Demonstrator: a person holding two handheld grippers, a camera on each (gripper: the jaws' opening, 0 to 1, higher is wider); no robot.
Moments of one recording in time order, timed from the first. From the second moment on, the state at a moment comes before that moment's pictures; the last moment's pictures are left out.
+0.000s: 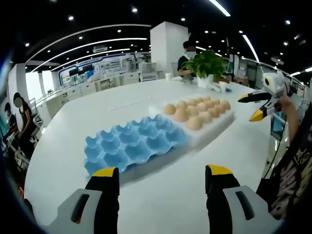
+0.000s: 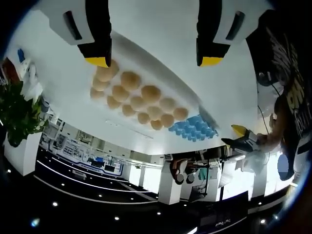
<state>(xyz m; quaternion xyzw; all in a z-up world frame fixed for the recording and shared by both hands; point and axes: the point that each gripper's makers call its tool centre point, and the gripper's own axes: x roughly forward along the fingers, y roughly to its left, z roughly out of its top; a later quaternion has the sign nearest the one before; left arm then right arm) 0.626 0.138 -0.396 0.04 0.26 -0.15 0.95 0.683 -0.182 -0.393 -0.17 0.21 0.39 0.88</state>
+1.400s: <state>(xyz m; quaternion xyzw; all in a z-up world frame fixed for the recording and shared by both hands) 0.645 0.114 -0.401 0.03 0.24 -0.17 0.95 0.686 -0.181 -0.398 -0.15 0.20 0.40 0.88</state>
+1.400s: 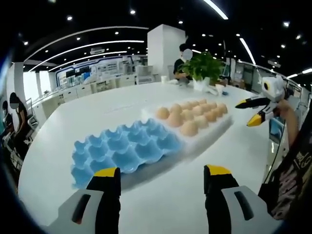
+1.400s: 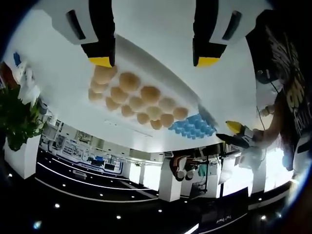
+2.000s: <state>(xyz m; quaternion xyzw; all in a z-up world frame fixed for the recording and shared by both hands) 0.638 0.123 -0.404 0.03 0.24 -0.17 0.96 0.680 -0.145 -0.393 -0.15 0.19 0.45 0.86</state>
